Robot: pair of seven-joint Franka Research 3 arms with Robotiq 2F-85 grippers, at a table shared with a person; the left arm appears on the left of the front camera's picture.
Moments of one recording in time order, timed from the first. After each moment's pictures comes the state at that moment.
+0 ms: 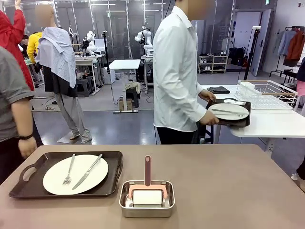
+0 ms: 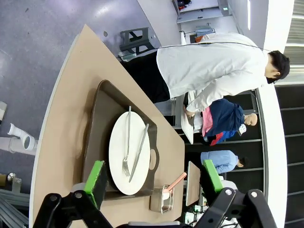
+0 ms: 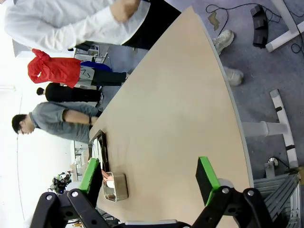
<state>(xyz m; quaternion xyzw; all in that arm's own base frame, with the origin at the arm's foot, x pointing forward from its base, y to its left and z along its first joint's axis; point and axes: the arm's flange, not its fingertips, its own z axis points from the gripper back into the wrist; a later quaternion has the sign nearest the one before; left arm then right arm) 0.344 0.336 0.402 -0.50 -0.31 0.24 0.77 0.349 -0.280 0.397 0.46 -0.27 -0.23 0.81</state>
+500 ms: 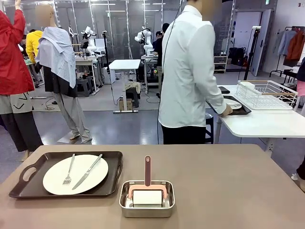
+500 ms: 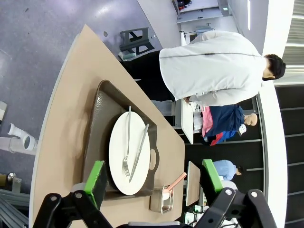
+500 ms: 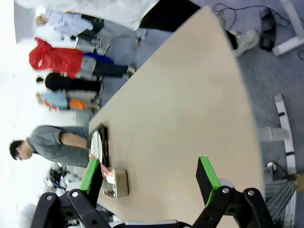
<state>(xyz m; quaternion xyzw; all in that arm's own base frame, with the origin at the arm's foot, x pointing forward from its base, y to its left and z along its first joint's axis) 0.344 0.336 0.402 -0.50 -0.31 0.24 0.77 0.378 -0.254 0.418 0.46 -0.27 -0.18 0.83</state>
